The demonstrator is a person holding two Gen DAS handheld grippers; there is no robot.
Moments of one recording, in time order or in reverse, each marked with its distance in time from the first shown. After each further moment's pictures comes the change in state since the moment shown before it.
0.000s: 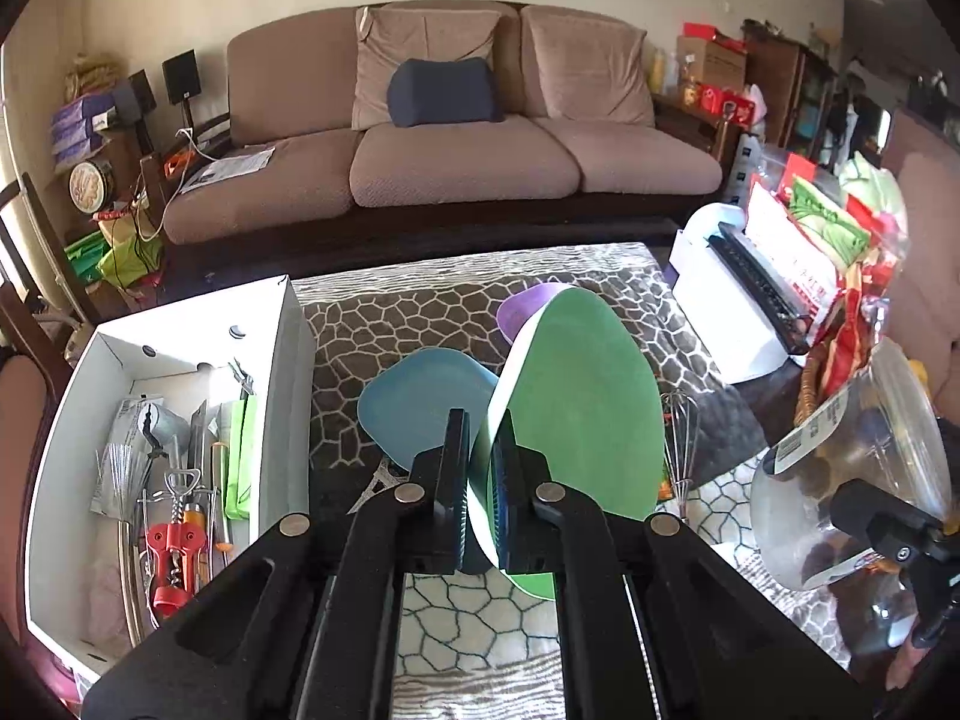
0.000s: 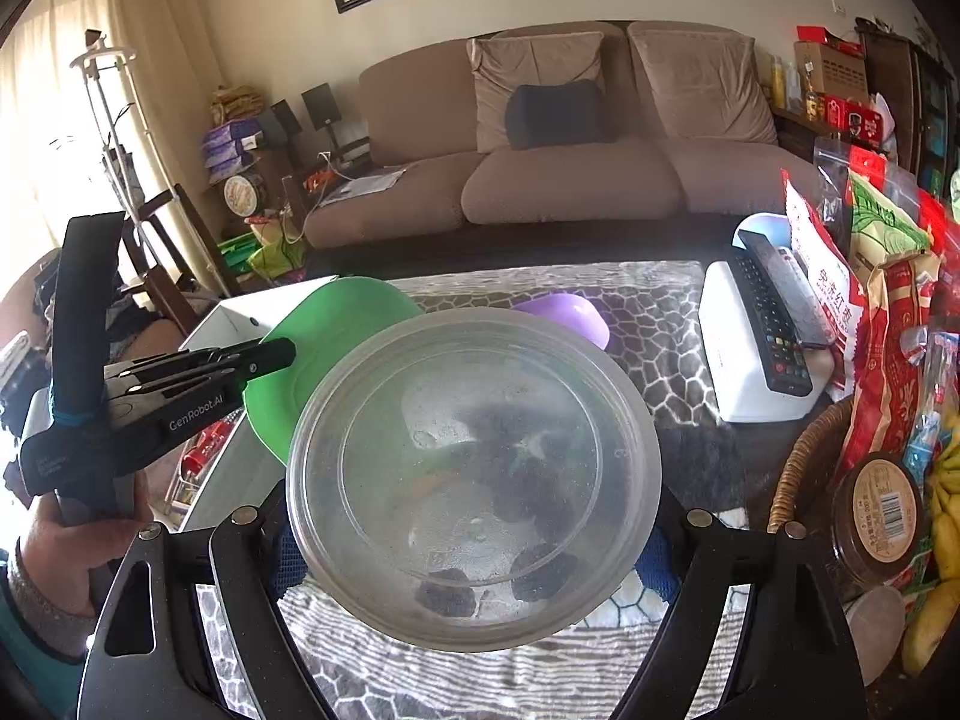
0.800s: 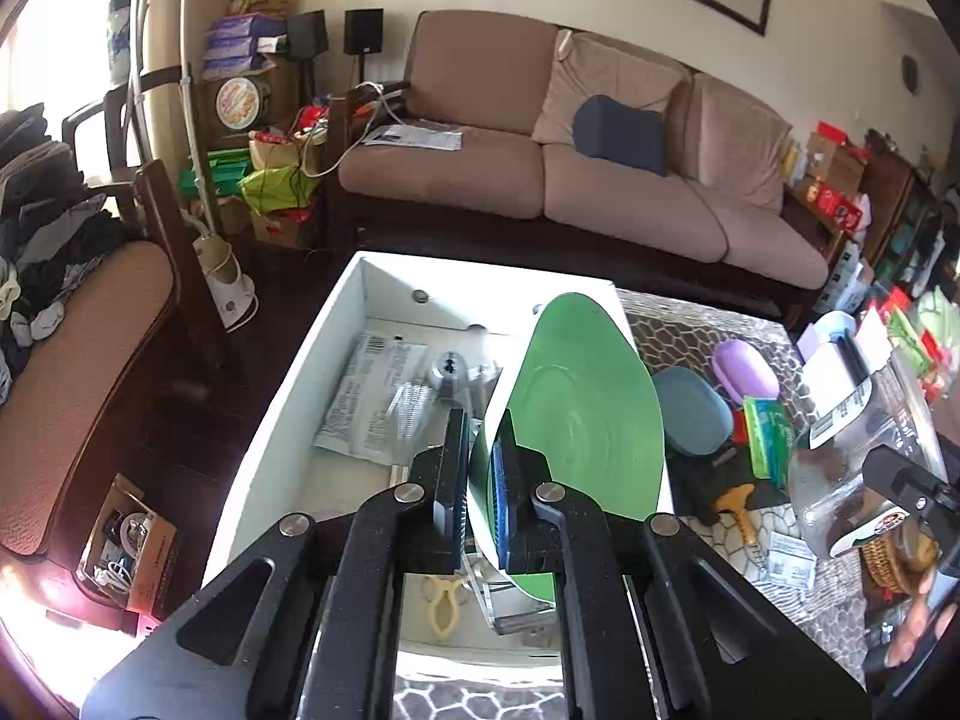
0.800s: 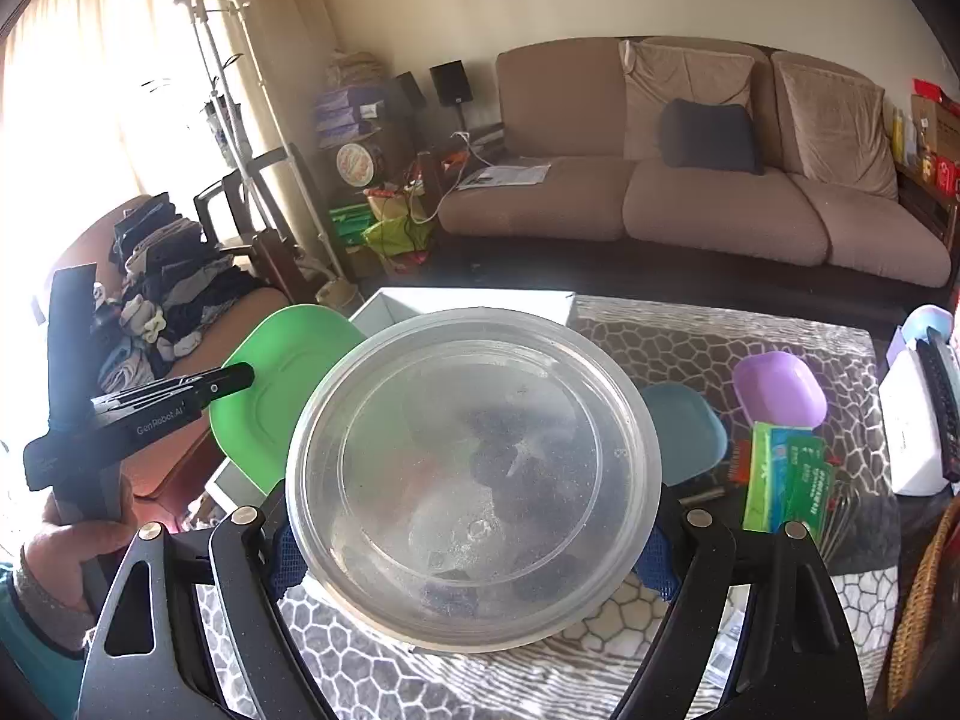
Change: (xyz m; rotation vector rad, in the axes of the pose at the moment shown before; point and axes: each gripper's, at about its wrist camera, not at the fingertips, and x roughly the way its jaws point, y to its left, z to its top) left arm -0.111 0.281 -0.058 -0.288 -0.035 0.165; right arm 0.061 0.229 0.036 -0.141 0.034 0.191
